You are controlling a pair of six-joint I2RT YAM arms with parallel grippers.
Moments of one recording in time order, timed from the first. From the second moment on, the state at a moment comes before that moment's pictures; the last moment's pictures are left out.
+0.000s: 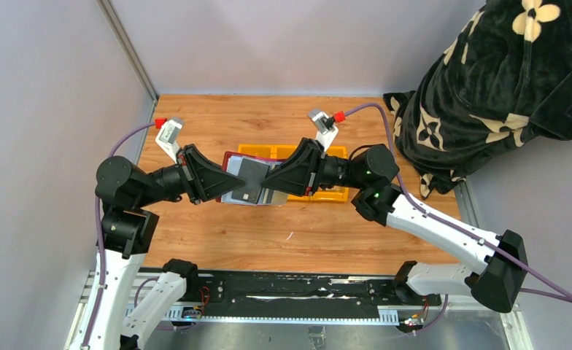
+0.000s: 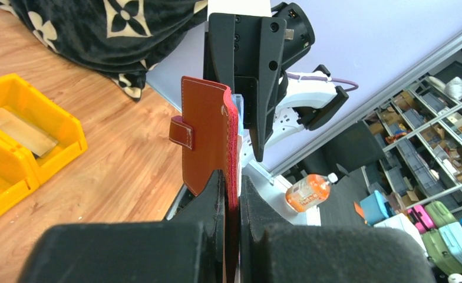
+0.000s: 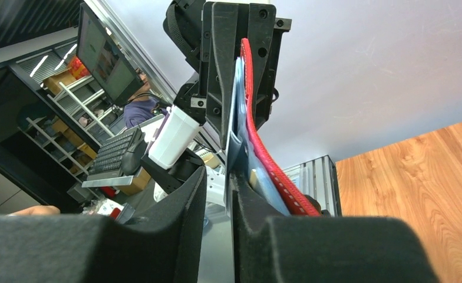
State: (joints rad) left arm -0.22 0.69 1.05 -0.16 1.02 -0.86; right arm 0.91 1.19 1.00 0.65 -0.66 0.90
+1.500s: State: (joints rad) left arm -0.22 0.71 1.07 -0.11 1.04 -0.97; right arm 0.88 1.22 0.90 1.01 -0.68 1.08
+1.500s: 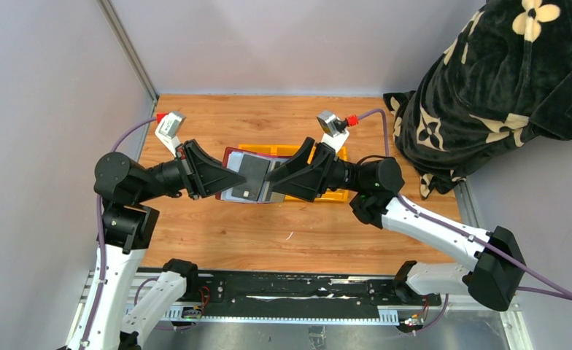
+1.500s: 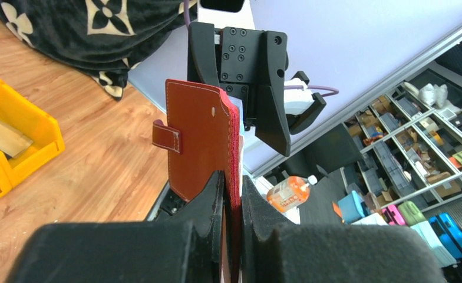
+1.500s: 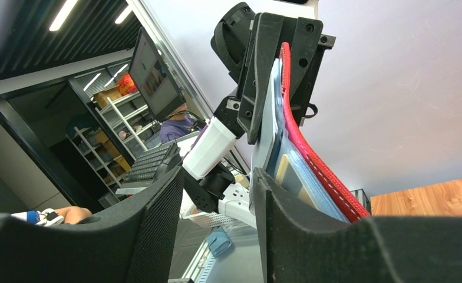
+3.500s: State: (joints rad) left arm -0.22 0.71 1.10 -0.15 1.03 -0.93; right arm 0.93 1.38 0.97 1.17 -0.66 1.17
